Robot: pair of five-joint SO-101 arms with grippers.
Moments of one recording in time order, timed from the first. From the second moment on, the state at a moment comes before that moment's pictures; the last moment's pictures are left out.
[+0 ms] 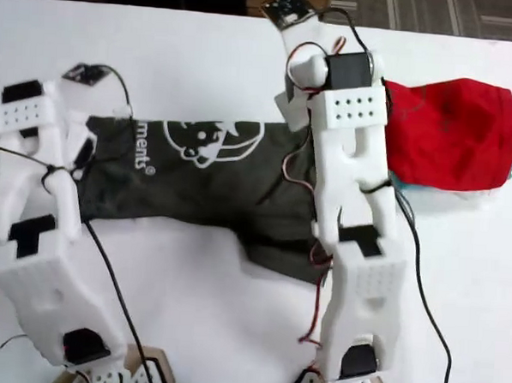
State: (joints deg) left arm -26.9 21.1 -6.9 84.3 -32.8; right arm -16.3 27.4 -52.0 100.0 24.6
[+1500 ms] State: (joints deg) left arm -28.6 10.0 27.9 51.6 -27.8; right arm -24.9 2.5 26.4 71.3 37.0
